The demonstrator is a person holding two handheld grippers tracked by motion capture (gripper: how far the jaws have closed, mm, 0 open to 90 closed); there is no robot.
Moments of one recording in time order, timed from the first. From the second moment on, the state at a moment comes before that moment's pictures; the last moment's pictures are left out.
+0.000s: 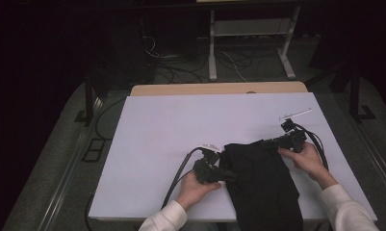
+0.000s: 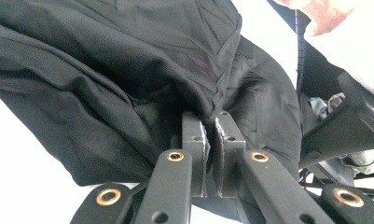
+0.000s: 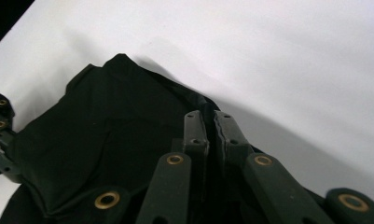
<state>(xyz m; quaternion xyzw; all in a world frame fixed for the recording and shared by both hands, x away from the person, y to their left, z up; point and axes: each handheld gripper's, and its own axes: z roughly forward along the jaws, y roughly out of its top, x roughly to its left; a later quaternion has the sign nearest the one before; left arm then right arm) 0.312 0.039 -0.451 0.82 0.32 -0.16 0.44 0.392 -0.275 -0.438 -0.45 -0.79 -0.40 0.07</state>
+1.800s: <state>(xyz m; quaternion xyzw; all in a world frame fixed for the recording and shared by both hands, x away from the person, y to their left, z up) 0.314 0.065 -0.435 0.79 0.34 -0.03 0.51 0.313 -0.292 -0.400 -0.45 -0.73 -0.50 0.08</state>
